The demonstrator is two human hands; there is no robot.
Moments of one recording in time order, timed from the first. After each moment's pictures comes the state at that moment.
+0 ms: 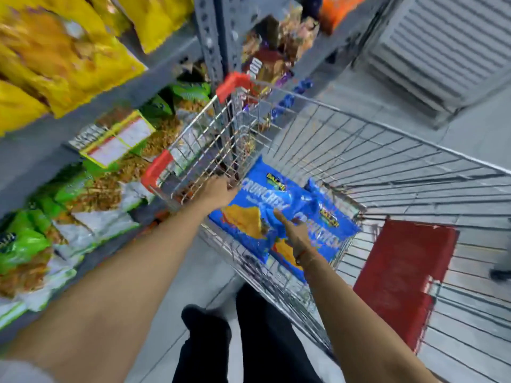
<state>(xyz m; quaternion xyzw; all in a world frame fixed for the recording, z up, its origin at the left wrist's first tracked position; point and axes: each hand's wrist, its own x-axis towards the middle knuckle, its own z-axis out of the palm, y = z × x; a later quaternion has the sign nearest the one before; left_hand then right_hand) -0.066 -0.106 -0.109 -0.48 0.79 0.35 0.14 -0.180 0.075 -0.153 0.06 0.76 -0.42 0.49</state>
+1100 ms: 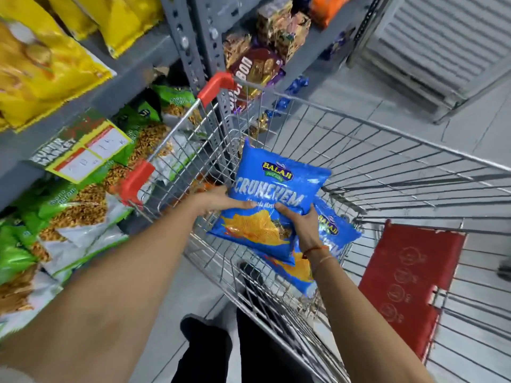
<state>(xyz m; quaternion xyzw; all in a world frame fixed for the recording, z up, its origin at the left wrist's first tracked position) -0.089 -0.105 -0.121 -0.47 0.61 0.59 0.24 -0.222 0.070 -0.158 -0.01 0.70 -0.55 0.46</state>
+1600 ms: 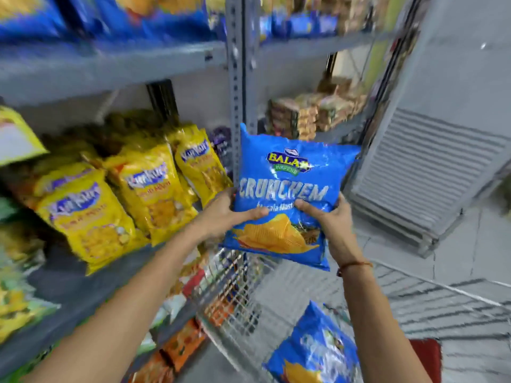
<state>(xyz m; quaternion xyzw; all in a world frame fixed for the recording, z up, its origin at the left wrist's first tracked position) -0.055 -0.107 0.198 -0.33 0.78 0.50 -0.17 -0.235 0.008 0.168 -0.29 0.57 -0.71 0.30</state>
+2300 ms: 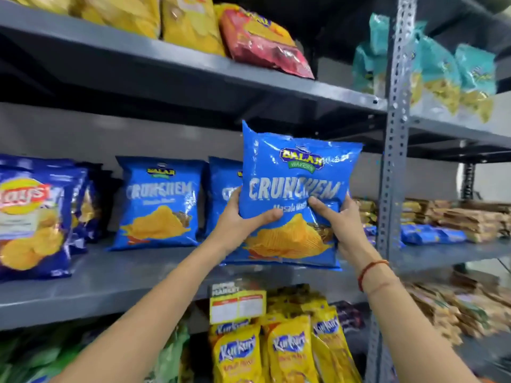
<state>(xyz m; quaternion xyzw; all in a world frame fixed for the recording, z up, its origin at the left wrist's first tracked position) 0.160 -0.132 0.472 -0.29 0.68 0.34 -0.58 -0.046 -0.138 0.475 -0.57 0.28 -0.72 0.29</state>
